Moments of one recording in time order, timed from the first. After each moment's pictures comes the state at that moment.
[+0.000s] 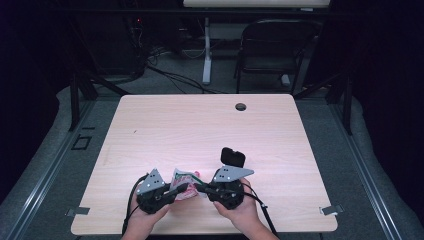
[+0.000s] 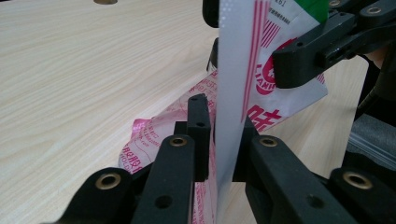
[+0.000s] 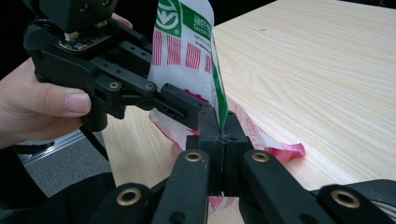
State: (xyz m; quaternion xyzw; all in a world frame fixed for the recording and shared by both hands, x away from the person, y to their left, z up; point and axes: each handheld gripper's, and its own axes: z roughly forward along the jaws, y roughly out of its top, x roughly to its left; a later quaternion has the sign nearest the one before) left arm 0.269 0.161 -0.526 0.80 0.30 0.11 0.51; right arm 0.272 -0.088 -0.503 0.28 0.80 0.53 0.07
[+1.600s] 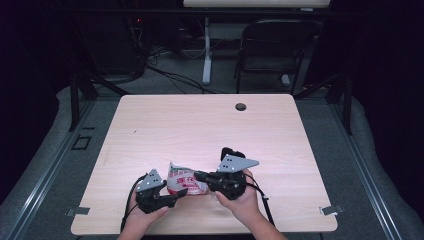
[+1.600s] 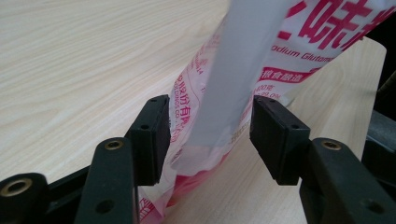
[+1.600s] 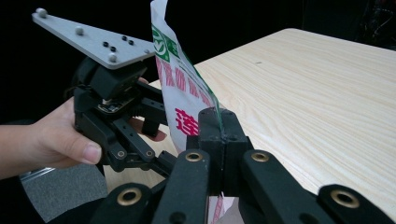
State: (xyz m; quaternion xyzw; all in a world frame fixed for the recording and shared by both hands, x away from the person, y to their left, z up) left arm 0.282 0.170 -0.549 0.81 0.32 0.08 0.49; right arm 0.285 -0.093 -0.480 0.26 0.78 0.56 0.08
